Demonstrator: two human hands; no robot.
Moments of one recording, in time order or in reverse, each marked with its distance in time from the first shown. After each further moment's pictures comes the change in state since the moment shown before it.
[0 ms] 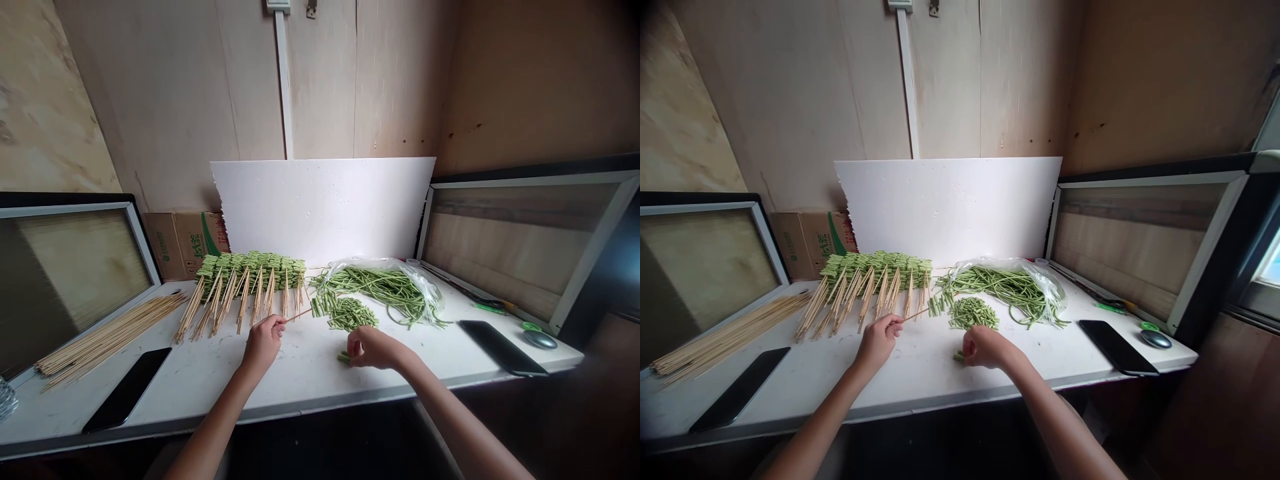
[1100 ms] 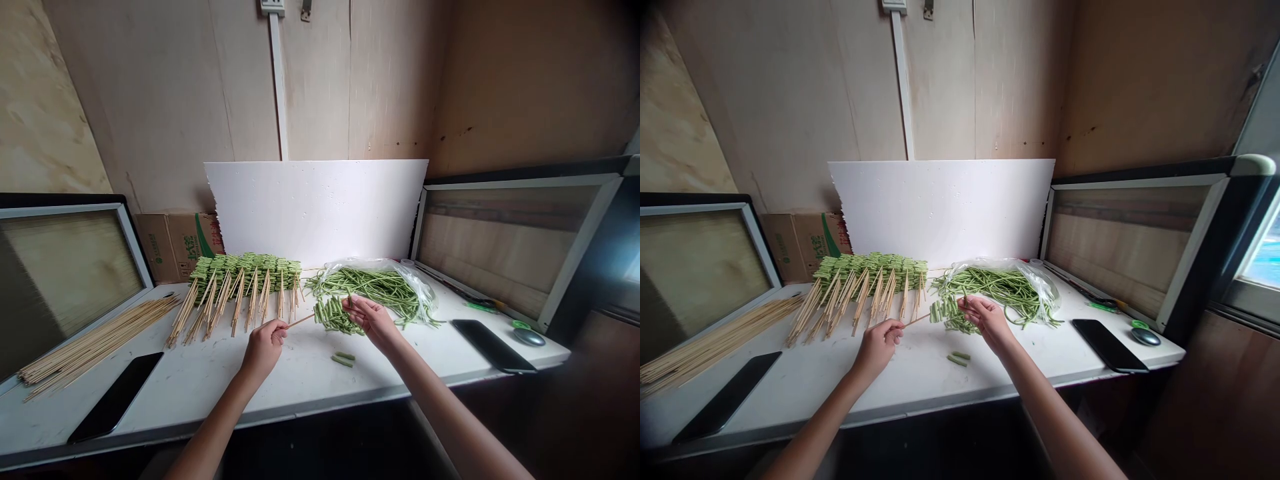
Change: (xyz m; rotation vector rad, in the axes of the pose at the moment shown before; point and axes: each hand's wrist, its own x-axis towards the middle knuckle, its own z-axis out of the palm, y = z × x) left_hand -0.006 0.017 0.005 -0.084 -0.049 0.005; right_hand 0.022 0.006 -0.012 1.144 0.466 0.064
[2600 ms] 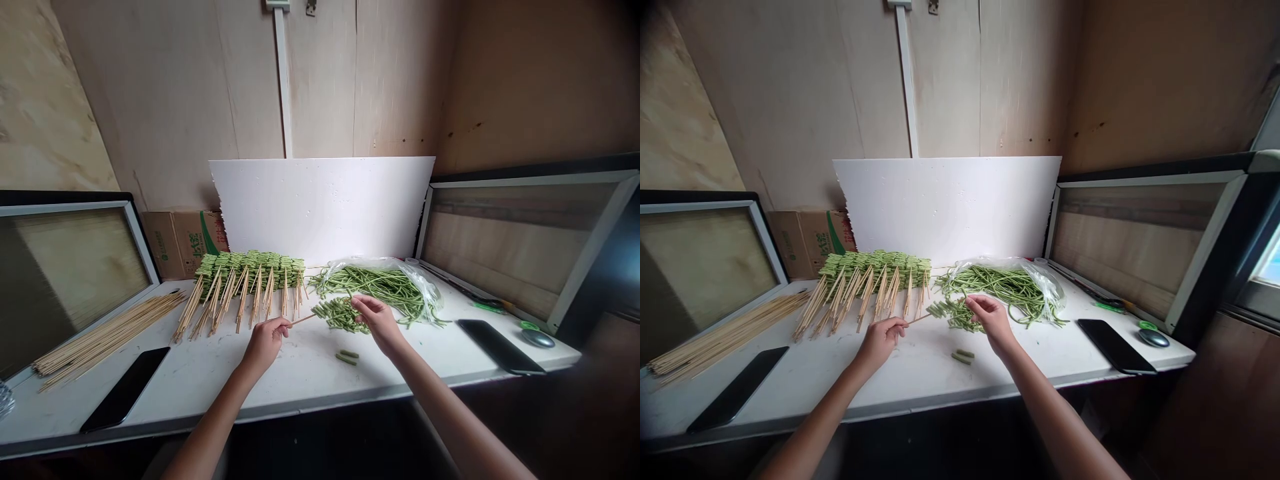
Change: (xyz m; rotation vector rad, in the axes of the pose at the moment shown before) left_hand 0.005 -0.005 -0.010 0.052 -0.074 0.092; right_hand -0.003 0.005 0.008 -0.221 0.092 -0.187
